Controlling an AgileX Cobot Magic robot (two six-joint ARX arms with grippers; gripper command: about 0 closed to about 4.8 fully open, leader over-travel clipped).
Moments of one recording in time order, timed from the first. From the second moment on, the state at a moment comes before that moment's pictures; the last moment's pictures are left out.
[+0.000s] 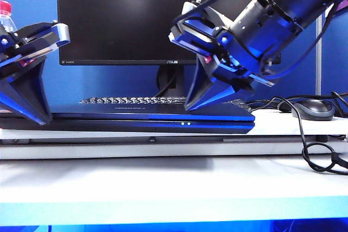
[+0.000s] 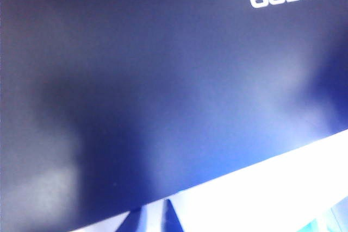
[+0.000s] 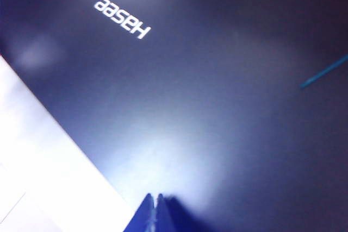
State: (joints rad) left arm -0.34 1.20 0.69 -0.39 0.19 -0.04; right arm 0.74 1.37 0.70 0.04 -0.08 0.24
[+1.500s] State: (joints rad) left arm -0.34 1.20 0.69 -0.36 0.20 -0.04; right arm 0.81 1.39 0.70 -0.01 0.03 0.26
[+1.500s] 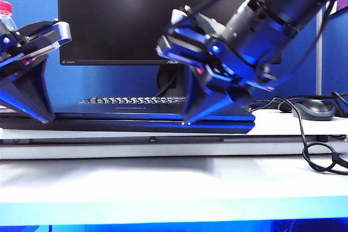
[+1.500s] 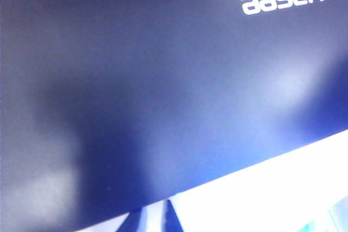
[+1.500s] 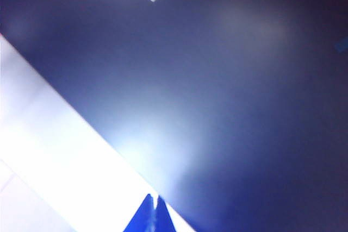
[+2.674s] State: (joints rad) left arm -0.34 1.20 0.69 -0.34 0.20 -0.04; right arm 0.78 1.39 0.70 0.01 0.01 0.26
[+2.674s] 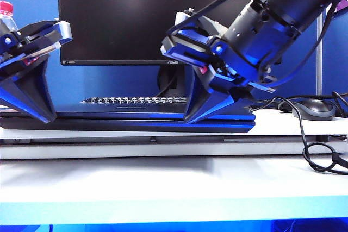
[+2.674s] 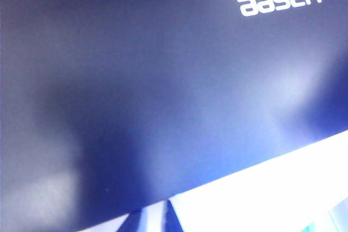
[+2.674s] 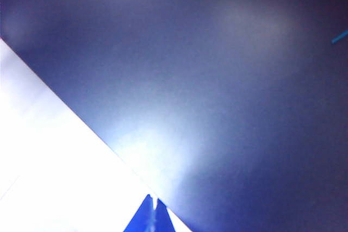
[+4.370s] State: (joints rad) left arm -0.34 1.11 0.71 -0.13 0.12 -0.07; right arm 0.73 1.38 0.82 0.06 0.04 0.25
